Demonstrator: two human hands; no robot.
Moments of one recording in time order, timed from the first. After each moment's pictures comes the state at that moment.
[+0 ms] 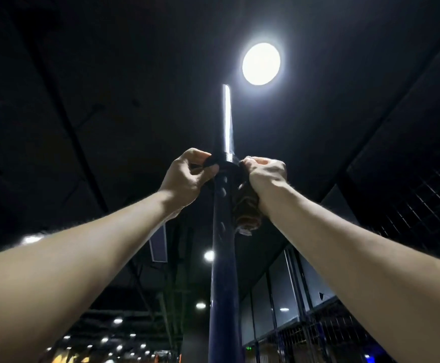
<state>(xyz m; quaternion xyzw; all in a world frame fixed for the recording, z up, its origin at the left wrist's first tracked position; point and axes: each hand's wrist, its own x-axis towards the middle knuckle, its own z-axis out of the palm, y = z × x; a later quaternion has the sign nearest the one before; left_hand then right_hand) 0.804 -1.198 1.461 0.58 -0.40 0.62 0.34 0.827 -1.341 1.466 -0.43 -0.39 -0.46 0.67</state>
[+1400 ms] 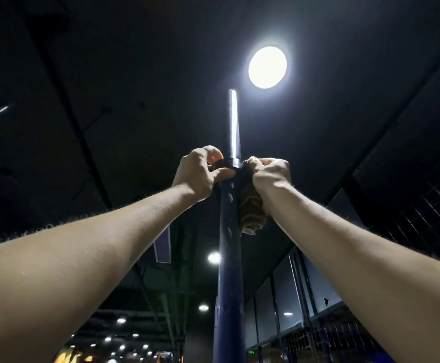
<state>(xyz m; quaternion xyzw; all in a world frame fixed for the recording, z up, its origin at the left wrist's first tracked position) 0.790 -1.212 1.472 0.60 -0.27 0.73 0.18 0.827 -1.339 1.480 -0.48 -0.34 -0.49 0.65</state>
